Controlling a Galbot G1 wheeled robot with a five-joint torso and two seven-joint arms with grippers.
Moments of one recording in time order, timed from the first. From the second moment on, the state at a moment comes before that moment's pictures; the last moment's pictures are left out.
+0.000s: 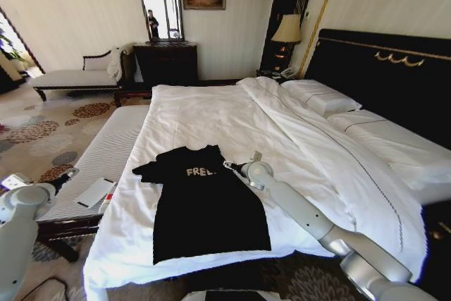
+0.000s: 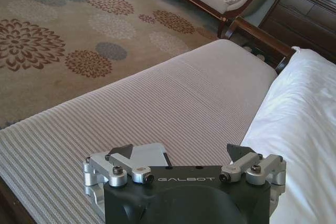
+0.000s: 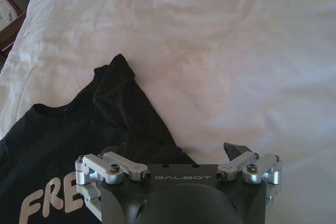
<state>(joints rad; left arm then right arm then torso) 1.09 -0.83 -0.95 -1.49 -1.32 0.58 -0.51 -0.53 1.08 -0.20 1.53 1.62 -0.41 0.74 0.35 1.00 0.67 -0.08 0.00</state>
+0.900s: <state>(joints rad) 1.10 -0.84 -0.96 -1.49 -1.30 0.58 -0.52 -0.48 1.23 -0.25 1.45 1.56 -0.39 0.69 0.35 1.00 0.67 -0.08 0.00</state>
